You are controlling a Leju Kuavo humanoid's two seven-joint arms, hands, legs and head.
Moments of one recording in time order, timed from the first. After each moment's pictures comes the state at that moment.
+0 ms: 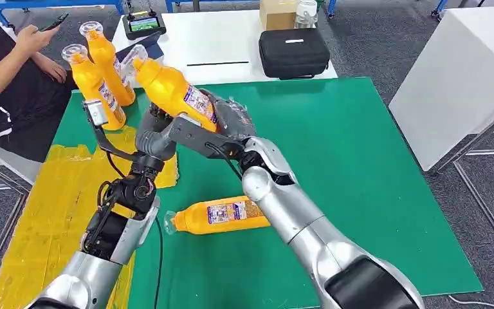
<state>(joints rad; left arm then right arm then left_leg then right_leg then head) -0.52 -0.12 -0.28 -1.19 0.69 -0.14 -0.13 -0.80 0.34 0.60 -0.73 0.70 -0.26 0.02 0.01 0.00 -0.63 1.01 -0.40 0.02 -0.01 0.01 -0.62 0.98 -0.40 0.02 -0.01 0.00</state>
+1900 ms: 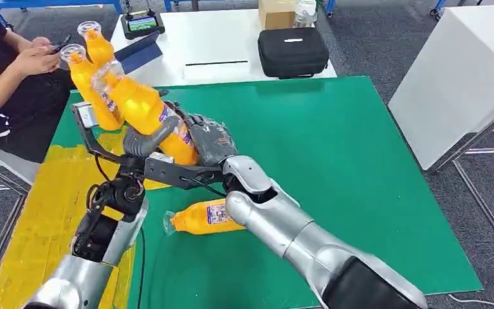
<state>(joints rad) -0.51 -0.06 -0.23 -1.23 0.61 -0.06 -0.17 -0.79 0.31 0.92 -0.72 0.66 -0.33 0.09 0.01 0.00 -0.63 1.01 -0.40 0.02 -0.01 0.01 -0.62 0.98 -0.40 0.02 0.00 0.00</state>
